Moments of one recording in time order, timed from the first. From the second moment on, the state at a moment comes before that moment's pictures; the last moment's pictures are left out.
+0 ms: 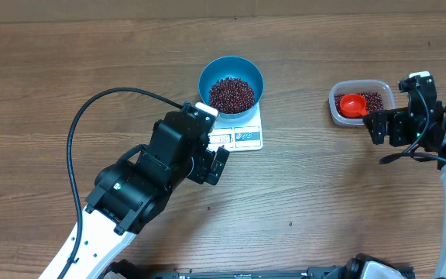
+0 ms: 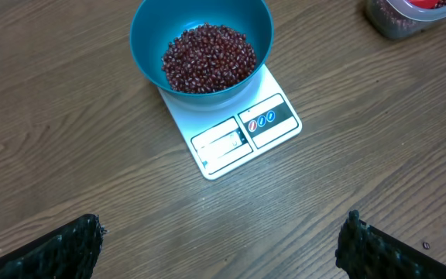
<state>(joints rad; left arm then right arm) -0.62 1.14 1.17 -0.87 -0.13 -0.12 -0.37 1.31 1.17 -0.84 -0.38 -0.44</state>
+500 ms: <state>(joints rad) -0.62 1.14 1.17 -0.87 -0.13 -0.12 -0.37 1.31 1.17 -0.84 -0.38 -0.44</state>
